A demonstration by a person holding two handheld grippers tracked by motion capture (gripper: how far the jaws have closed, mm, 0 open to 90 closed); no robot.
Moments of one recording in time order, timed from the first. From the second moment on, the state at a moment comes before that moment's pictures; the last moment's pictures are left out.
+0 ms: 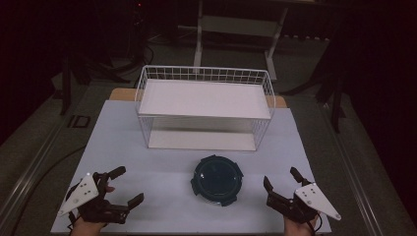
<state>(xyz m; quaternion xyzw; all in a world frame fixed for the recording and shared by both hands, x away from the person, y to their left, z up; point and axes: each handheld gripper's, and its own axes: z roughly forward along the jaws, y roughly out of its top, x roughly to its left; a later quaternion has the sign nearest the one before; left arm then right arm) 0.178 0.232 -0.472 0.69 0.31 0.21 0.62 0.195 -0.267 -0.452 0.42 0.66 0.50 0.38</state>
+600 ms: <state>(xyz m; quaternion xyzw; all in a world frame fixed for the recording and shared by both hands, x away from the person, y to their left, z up) 0.177 0.221 -0.459 0.69 0.30 0.19 0.62 0.194 -0.268 -0.448 0.42 0.66 0.51 0.37</state>
